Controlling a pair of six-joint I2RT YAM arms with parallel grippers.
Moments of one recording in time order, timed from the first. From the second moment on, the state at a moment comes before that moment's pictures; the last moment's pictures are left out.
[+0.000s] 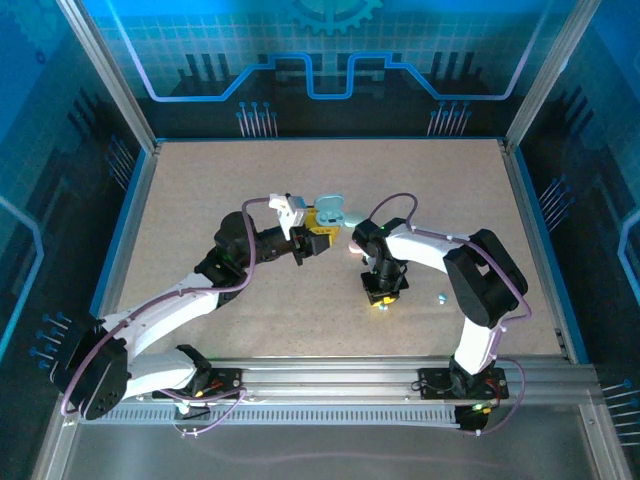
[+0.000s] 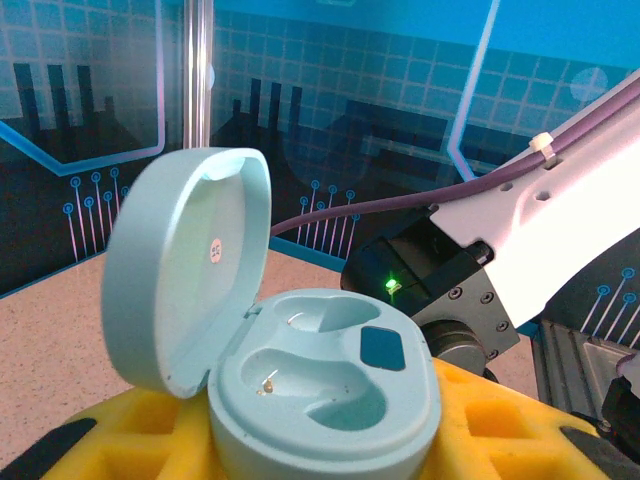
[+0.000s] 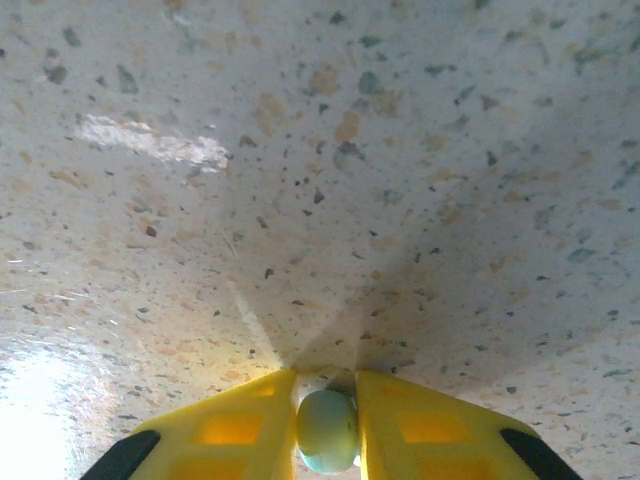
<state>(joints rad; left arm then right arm) -0.60 1.19 0.69 0.54 0.50 -0.16 0.60 1.80 1.09 -1.00 -0.13 0.40</state>
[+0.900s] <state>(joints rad) -0.62 1.24 0.68 0.45 0.43 -0.08 0.20 1.48 1.11 -0.63 -1.15 0.58</state>
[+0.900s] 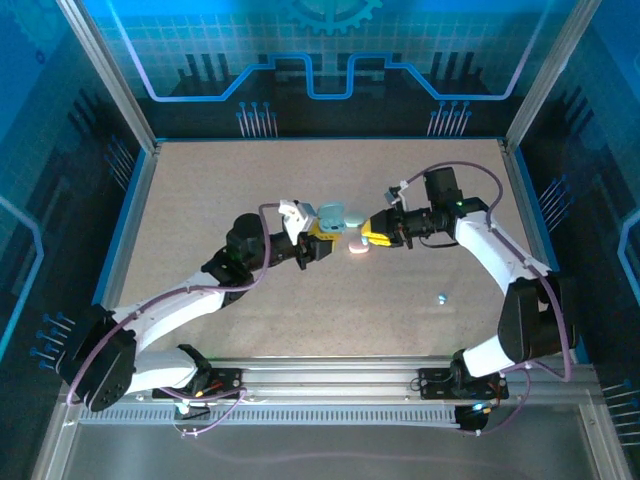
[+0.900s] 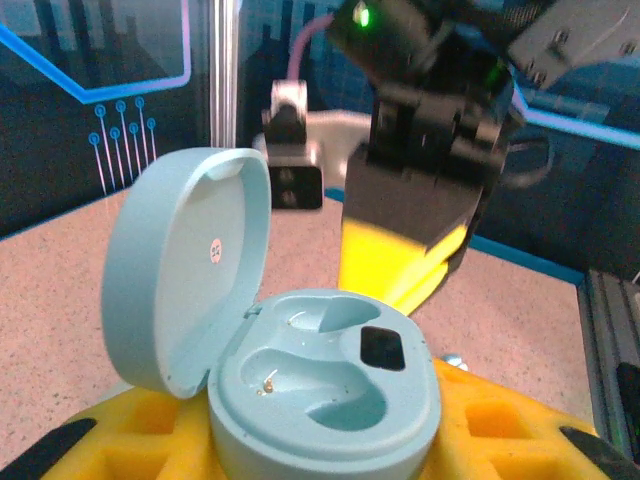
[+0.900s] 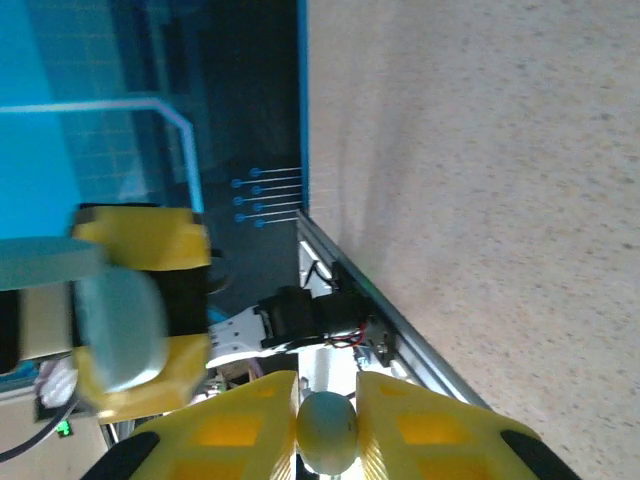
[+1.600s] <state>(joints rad) -0.68 1.33 0.70 0.47 0.34 -0.01 0.23 1.40 1.27 -0.63 -1.18 0.67</state>
